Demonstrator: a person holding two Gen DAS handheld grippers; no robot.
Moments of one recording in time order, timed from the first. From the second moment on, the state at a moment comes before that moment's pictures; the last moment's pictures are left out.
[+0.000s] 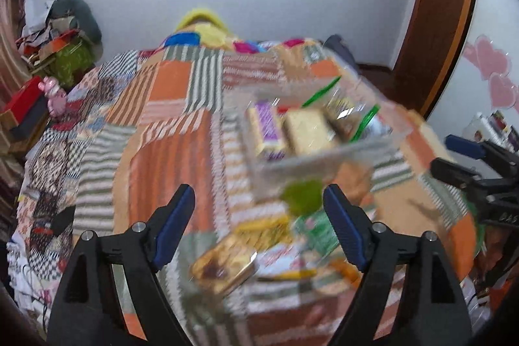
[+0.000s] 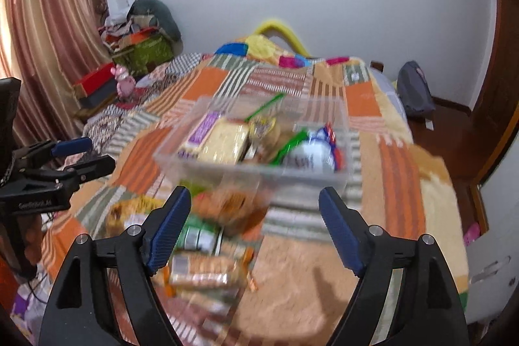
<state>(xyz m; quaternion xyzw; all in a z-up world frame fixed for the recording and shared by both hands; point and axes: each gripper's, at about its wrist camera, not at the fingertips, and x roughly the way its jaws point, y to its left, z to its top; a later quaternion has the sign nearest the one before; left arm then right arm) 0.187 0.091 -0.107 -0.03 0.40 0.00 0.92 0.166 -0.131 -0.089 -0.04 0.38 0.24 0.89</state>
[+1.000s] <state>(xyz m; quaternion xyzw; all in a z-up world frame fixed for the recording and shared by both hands) 0.192 0.125 -0.231 -0.04 0.48 -0.05 0.87 0.155 -0.076 -0.182 -0.07 0.49 0.25 0.83</state>
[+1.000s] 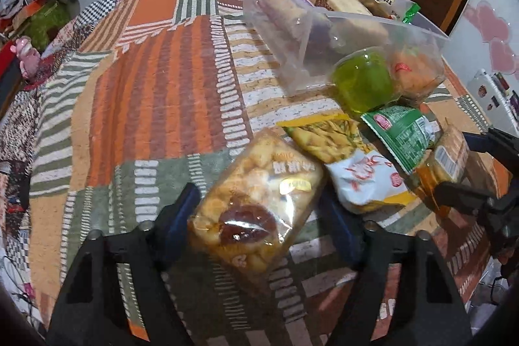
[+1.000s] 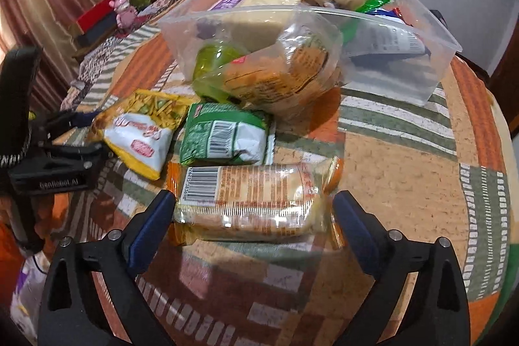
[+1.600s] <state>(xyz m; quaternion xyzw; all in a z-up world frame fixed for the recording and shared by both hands) 0.151 0.131 -0.190 -0.07 0.45 -0.02 0.89 0.138 -0.104 -0.156 -0.03 0.47 0.25 0.85</state>
